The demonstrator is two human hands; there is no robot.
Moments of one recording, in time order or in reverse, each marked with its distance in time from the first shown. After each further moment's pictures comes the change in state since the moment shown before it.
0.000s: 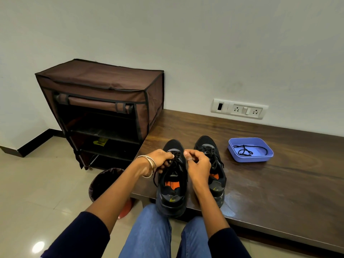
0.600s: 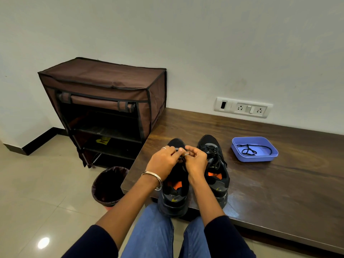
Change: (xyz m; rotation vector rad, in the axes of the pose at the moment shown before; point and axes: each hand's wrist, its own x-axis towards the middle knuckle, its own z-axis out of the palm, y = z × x) left_hand 0.012 -0.034 0.017 1.020 0.771 1.208; right_hand 0.020 0.006 0.028 0.257 0.021 0.300
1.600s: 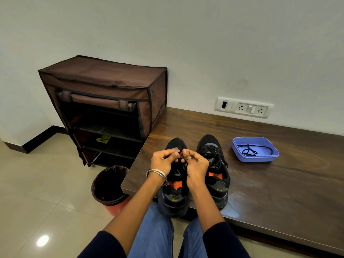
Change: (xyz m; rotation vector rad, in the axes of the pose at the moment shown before) left_hand 0.000 0.018 0.003 -1.151 -0.032 -1.151; right_hand -0.014 0.006 -0.001 0.312 -0.038 0.066
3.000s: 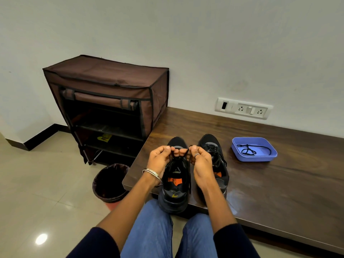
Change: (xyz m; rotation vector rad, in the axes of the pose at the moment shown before) left_hand -0.012 0.014 -0.006 -0.447 -0.039 -0.153; right_hand -0.020 -0.039 -0.012 -0.037 -0.275 0.042
